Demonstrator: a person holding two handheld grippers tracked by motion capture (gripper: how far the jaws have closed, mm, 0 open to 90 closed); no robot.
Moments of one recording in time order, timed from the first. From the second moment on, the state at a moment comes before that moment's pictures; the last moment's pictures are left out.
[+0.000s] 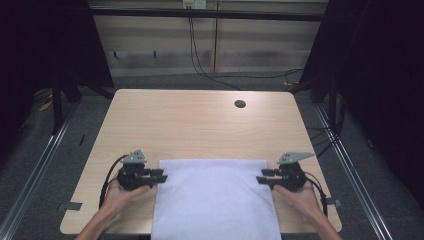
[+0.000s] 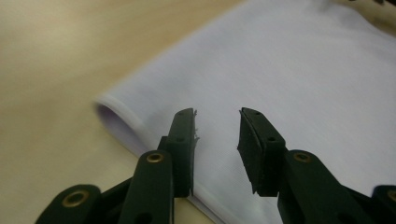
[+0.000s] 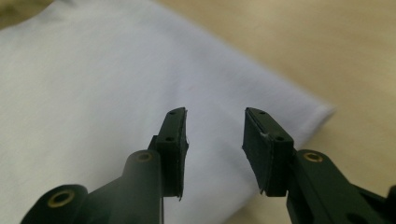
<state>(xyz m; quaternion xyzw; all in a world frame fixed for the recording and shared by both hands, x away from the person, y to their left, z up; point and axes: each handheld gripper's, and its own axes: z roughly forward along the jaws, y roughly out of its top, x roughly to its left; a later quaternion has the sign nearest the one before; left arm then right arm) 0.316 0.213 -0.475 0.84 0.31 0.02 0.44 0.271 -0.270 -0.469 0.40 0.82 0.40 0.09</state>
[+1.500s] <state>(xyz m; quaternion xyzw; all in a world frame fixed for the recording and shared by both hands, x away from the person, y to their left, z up) 0.382 0.227 -0.447 0.80 0.33 0.05 0.50 0.348 -0.289 -0.444 0.42 0.78 0.46 0.10</state>
